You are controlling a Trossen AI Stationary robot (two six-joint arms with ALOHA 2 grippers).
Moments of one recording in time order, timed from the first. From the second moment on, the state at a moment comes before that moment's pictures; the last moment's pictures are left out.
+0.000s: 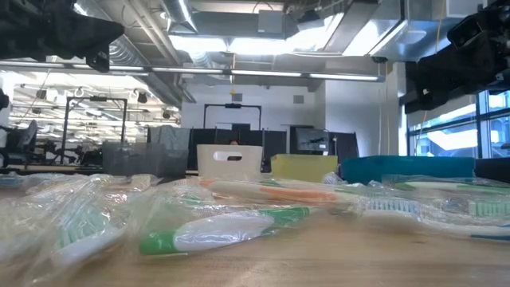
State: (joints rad) left arm 0.00 0.00 0.09 0.04 0.02 0.00; right arm 0.02 0.07 0.02 0.03 -0.12 0.13
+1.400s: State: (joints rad) left arm 0.00 0.00 0.09 0.04 0.02 0.00; right arm 0.02 0.07 0.02 0.03 -0.12 0.13
